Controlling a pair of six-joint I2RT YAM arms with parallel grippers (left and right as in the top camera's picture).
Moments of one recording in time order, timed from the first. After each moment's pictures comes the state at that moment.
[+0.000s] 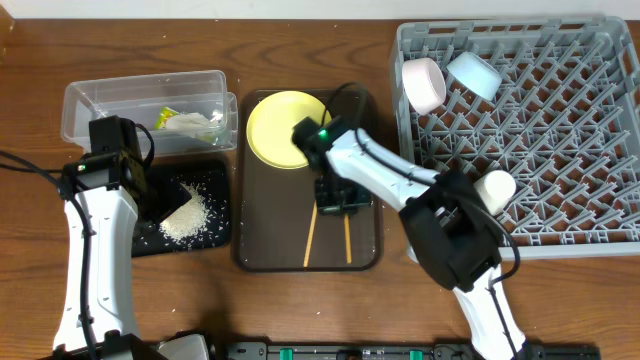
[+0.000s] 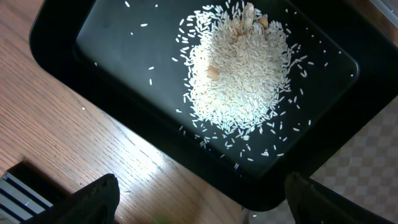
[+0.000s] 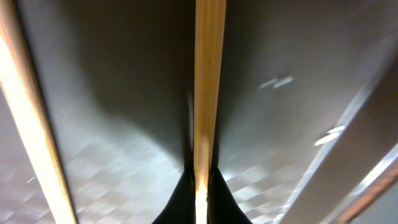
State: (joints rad) left arm 0.26 1.38 1.11 -1.15 -0.11 -0.52; right arm 0.70 2.26 1.72 -1.22 -0.05 0.65
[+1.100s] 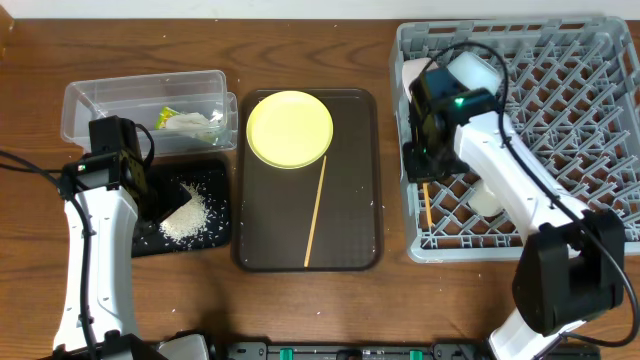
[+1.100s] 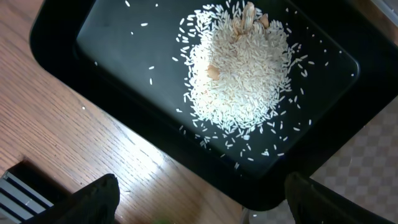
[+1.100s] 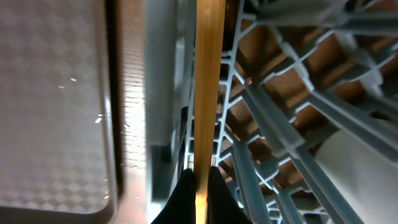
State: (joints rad) left arm 0.26 1.38 1.11 -1.15 -0.11 -0.52; right arm 0.33 1.83 1.44 -1.12 0.00 0.22
